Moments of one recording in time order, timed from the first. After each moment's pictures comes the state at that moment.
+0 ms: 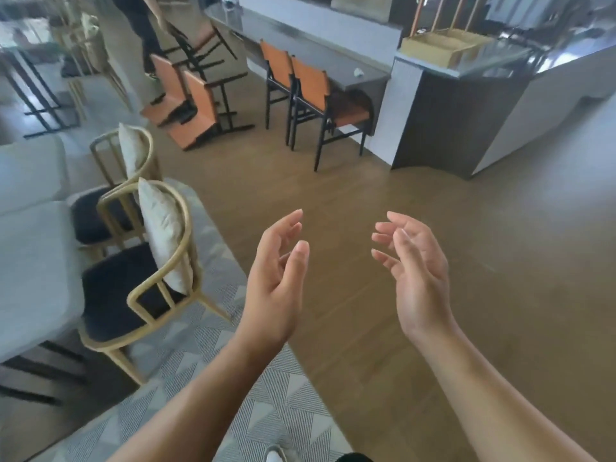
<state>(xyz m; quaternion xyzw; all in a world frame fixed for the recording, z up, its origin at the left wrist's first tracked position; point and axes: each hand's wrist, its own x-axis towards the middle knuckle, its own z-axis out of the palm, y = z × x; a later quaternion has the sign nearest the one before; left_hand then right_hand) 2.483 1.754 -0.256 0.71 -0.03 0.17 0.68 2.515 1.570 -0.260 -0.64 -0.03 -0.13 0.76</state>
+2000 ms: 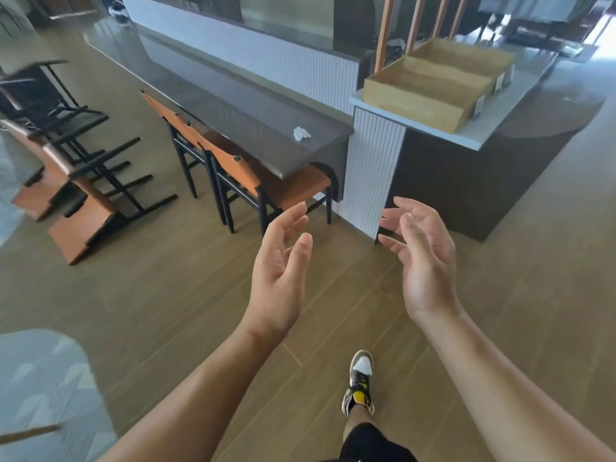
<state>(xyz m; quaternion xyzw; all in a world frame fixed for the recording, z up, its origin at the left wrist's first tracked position) 3.626 1.564 -0.282 0.71 -0.10 0.10 0.69 3.625 1.373 -0.286 -0.63 0.03 -0.20 0.75</state>
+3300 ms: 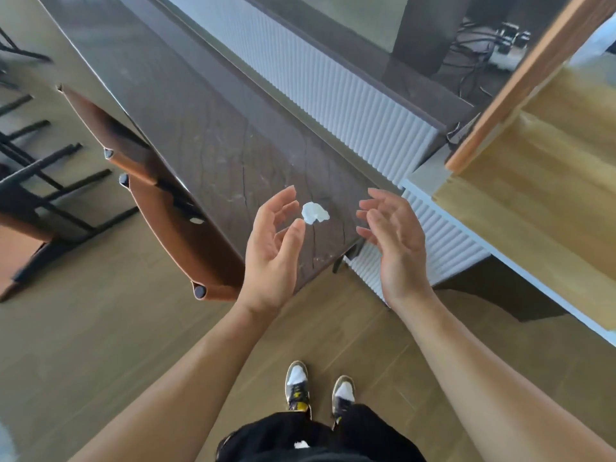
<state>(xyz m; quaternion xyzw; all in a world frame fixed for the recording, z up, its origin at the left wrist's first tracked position) 4.297 1.559 -0.334 0.72 -0.01 0.09 0.69 4.300 1.383 -0.330 -0.70 0.06 -0.10 0.71</state>
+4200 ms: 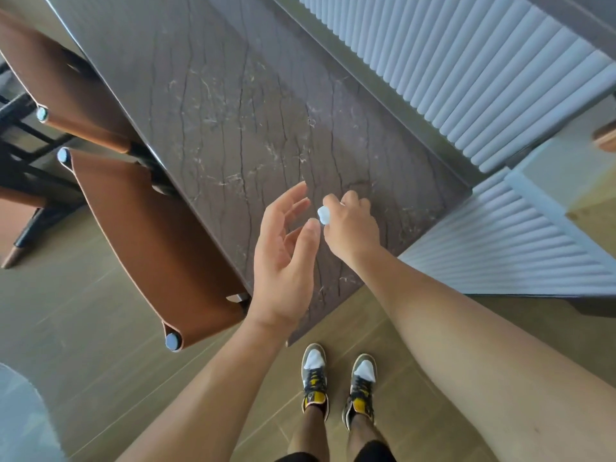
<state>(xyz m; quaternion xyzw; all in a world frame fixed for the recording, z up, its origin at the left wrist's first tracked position) 4.426 1.559 -0.466 0.72 0.08 0.05 0.69 4.515 1.446 -0.583 -0.97 -0.01 0.17 0.14</state>
